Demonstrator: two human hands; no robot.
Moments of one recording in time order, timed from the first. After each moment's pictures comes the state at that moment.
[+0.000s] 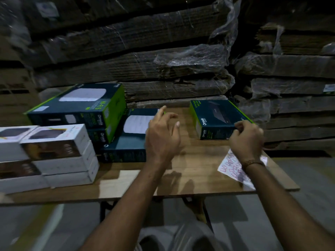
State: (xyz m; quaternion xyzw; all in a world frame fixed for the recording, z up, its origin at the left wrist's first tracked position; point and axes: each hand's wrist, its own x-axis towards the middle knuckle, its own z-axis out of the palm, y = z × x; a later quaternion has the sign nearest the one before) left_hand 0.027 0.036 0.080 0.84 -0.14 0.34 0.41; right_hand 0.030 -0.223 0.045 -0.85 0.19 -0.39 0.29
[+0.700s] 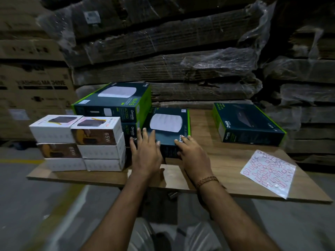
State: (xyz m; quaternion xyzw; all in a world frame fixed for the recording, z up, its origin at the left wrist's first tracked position) left_hand 0.014 0.152 0.023 0.96 0.02 0.22 0.16; right_hand 0.012 -0.022 0.016 -0.95 -0.15 -0.22 0.18
